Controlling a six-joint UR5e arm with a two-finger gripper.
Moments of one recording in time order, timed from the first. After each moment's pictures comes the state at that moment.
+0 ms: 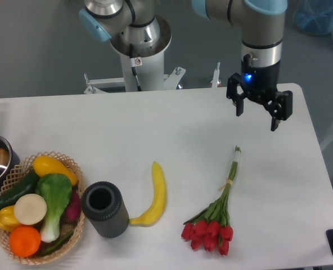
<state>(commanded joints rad) 2.78 -1.71 -1.68 -0.97 1.43 1.49</state>
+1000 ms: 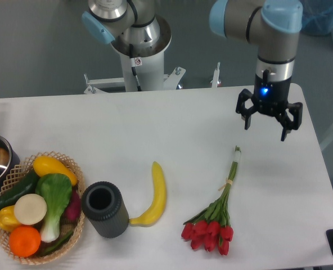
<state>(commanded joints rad) 2.83 -1.84 -1.76 -0.84 1.29 1.28</state>
